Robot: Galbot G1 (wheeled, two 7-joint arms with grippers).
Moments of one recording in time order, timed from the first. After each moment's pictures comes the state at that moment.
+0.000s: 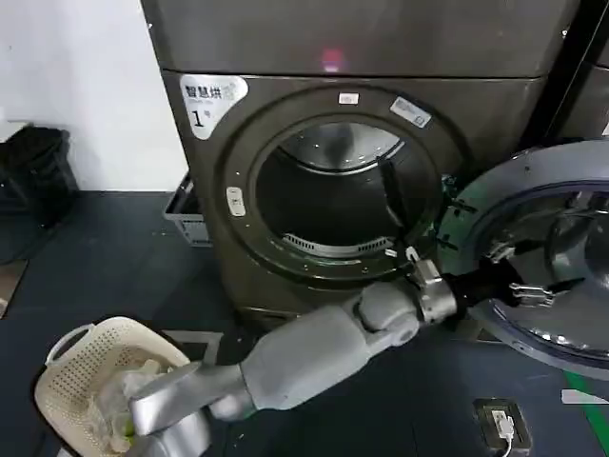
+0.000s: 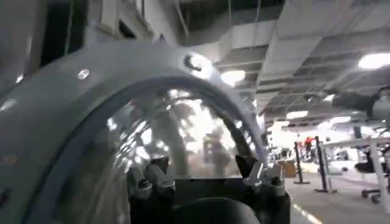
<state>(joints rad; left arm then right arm) 0.23 -1.61 0.66 -1.32 -0.79 -0.22 0.31 -1.52 1.05 2.14 1.79 0.40 -0.11 -0.17</state>
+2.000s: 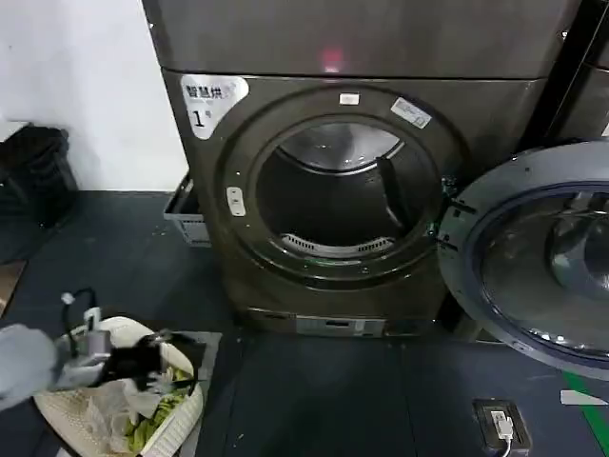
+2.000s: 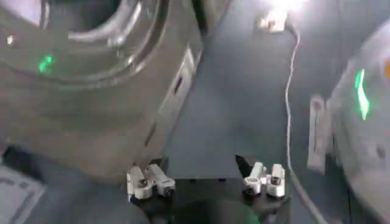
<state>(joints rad) 0.68 0.00 0.31 -2.00 -0.58 0.16 0.56 -1.42 1.03 2.13 1.84 0.22 -0.07 -0.10</state>
